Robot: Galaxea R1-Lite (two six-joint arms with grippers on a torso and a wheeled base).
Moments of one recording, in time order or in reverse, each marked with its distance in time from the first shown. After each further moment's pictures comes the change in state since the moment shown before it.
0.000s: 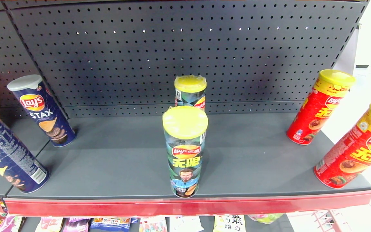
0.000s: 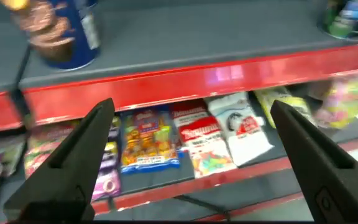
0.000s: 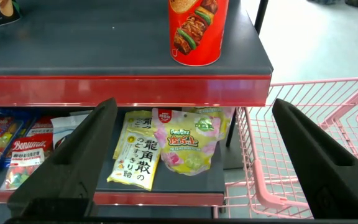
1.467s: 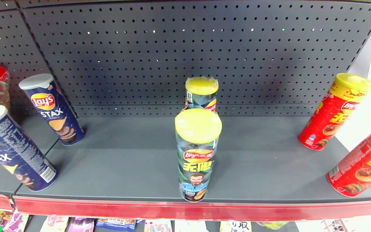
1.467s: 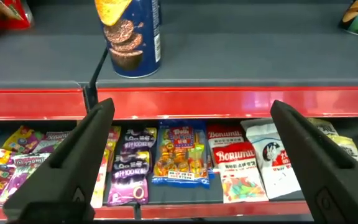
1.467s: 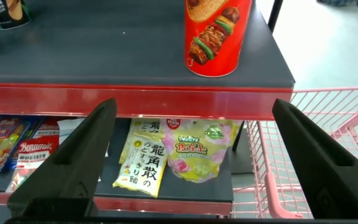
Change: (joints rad) left arm 0.140 -0.109 0.001 -0.002 0.003 -0.001; right arm 0.000 0.000 0.000 0.000 -0.002 0.003
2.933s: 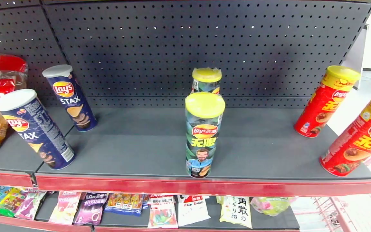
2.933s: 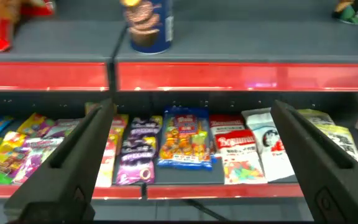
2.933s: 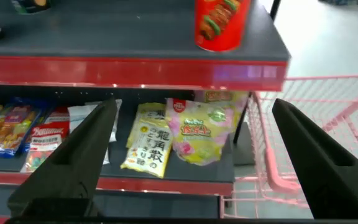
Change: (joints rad) left arm 0.000 -0.001 0.000 0.000 0.001 0.000; right arm 0.000 0.000 0.000 0.001 0.000 -0.002
